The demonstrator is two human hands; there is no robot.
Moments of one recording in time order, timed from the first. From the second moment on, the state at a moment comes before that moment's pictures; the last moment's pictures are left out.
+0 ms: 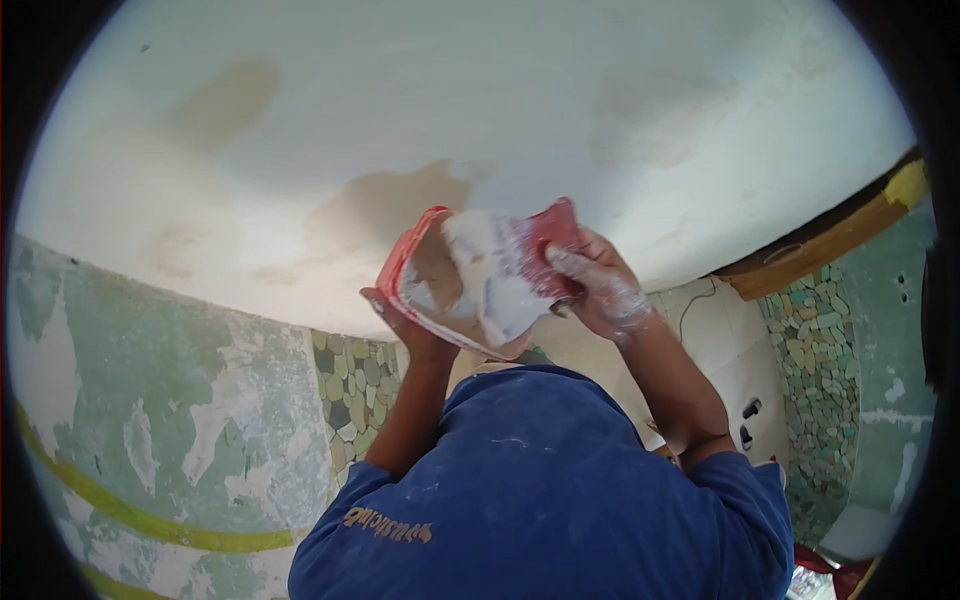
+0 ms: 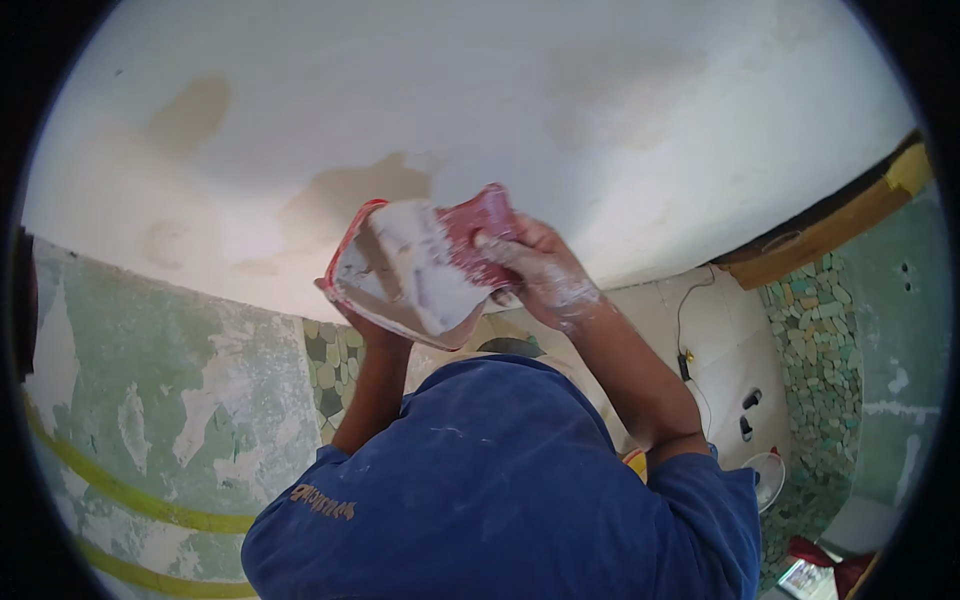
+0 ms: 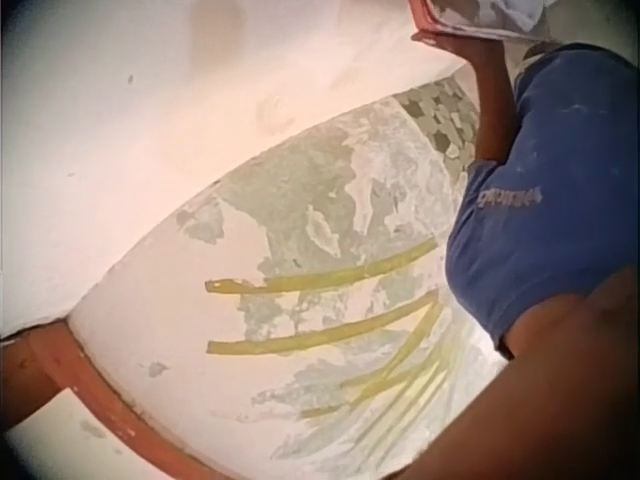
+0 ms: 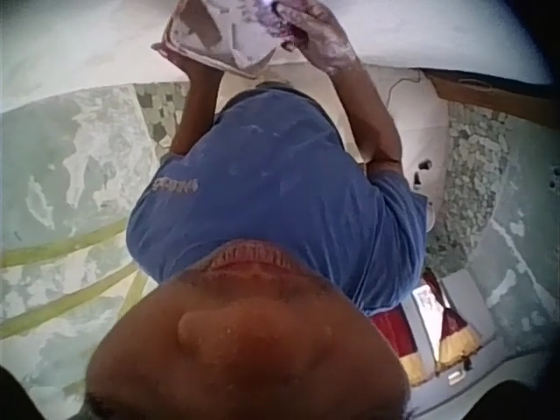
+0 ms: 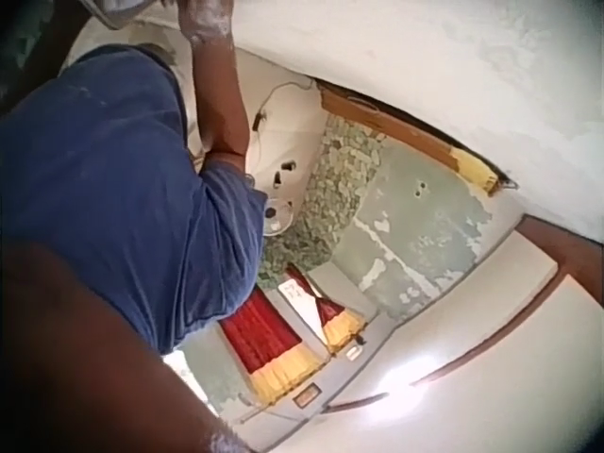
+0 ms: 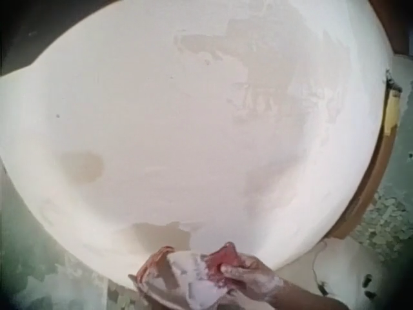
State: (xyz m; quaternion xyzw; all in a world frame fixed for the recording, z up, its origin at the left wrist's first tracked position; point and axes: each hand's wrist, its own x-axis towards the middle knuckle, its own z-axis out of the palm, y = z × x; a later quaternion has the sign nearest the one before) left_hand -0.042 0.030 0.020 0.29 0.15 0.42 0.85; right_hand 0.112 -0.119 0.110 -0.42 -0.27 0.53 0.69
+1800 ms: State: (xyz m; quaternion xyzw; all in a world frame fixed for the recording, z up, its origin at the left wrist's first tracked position) left_hand -0.040 0.051 -0.007 0.24 0.14 0.44 0.86; right_hand 0.331 -0.188 0.294 -0.62 -0.37 -0.52 0.45
